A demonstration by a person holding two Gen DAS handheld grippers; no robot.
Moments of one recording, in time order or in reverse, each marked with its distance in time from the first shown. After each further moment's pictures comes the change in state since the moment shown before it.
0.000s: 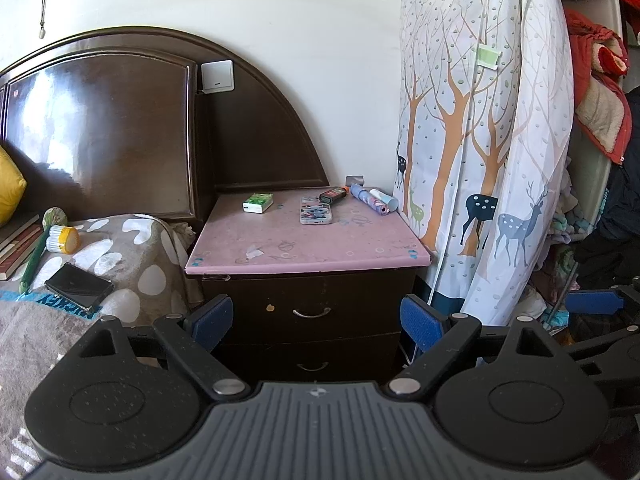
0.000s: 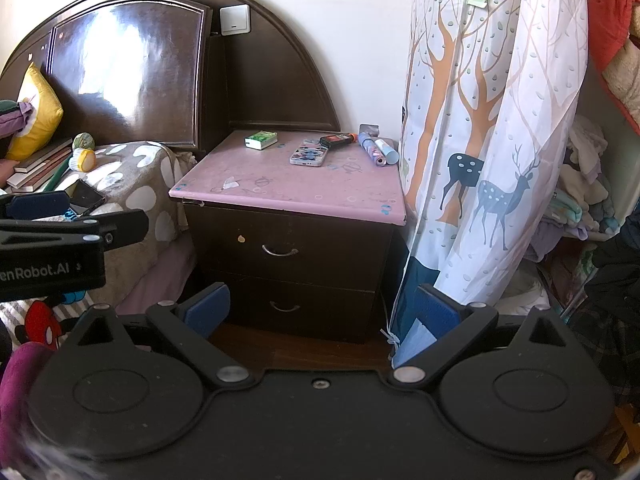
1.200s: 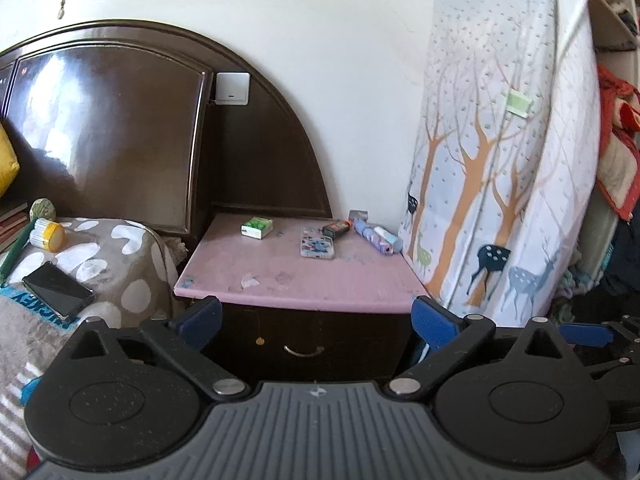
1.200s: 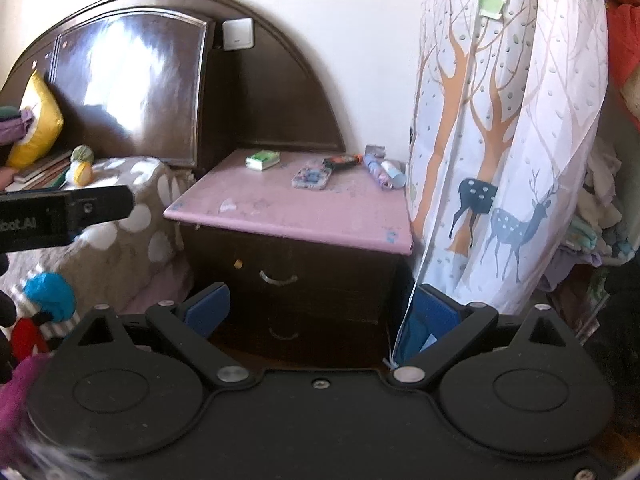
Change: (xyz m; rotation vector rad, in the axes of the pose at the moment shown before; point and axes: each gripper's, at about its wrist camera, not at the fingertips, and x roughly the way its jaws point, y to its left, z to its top) left arm 0.044 0.033 0.012 -0.127 -0.102 -0.040; right arm 0.037 -0.014 0.014 -0.015 -0.088 0.010
